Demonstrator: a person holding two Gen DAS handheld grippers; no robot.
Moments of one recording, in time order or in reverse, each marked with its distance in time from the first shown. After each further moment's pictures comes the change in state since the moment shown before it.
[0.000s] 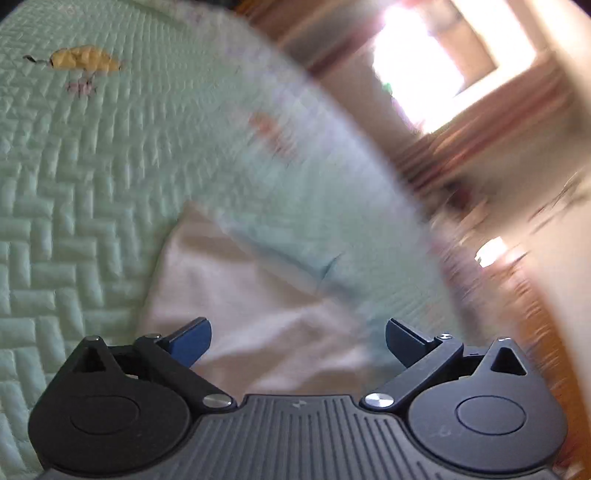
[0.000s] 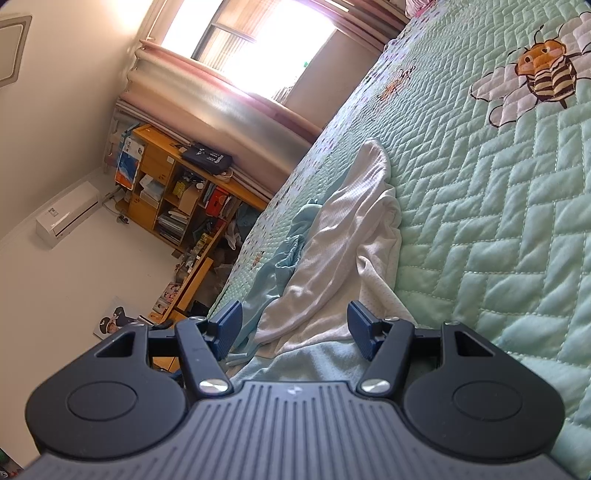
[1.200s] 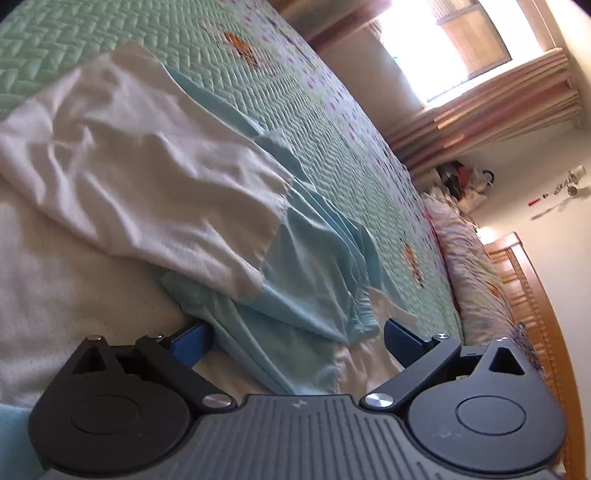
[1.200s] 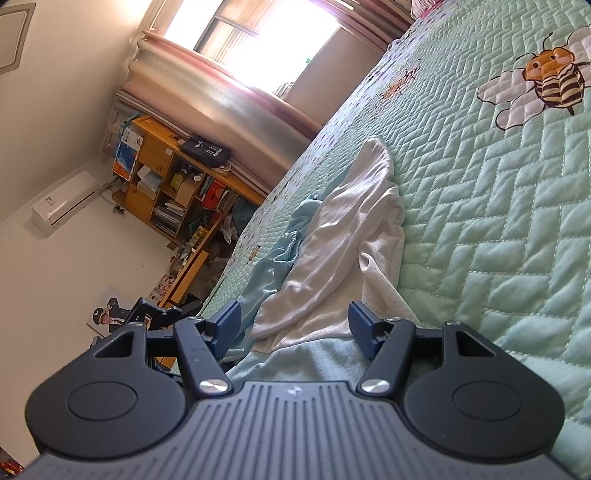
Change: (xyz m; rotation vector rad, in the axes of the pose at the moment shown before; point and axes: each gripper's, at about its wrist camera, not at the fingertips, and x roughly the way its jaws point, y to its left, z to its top) left arm 0.047 -0.091 -0.125 -0.121 -0.001 -0.120; right arm 0.005 0.008 -0.004 -0.034 0.011 -0.017
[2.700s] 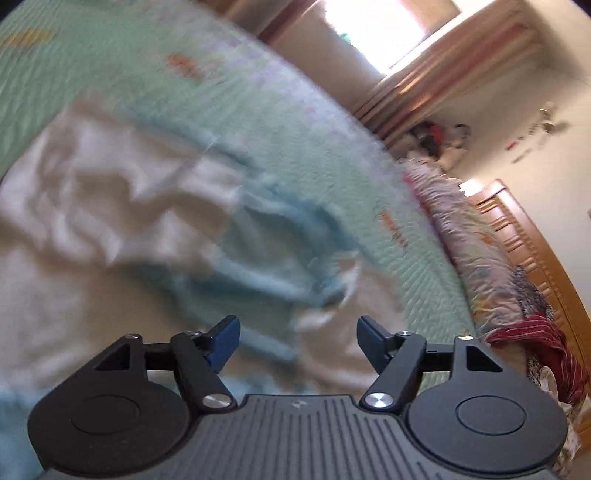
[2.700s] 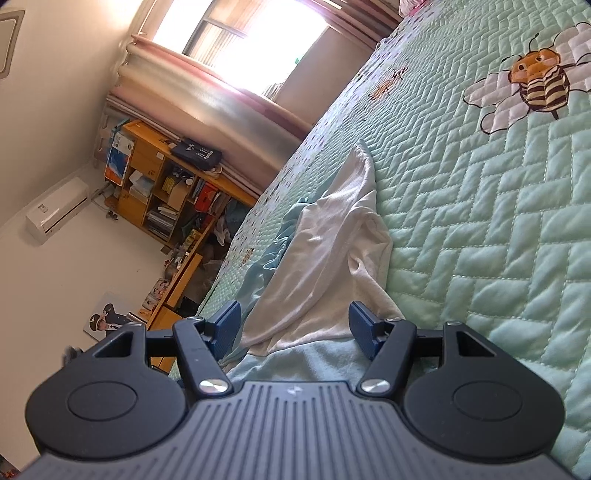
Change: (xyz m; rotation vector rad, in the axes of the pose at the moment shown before) left arm -0.043 -0.046 -0.004 0.243 0.019 -0.026; right arm -0.010 -0.007 0.001 0.025 -0.001 -0.024
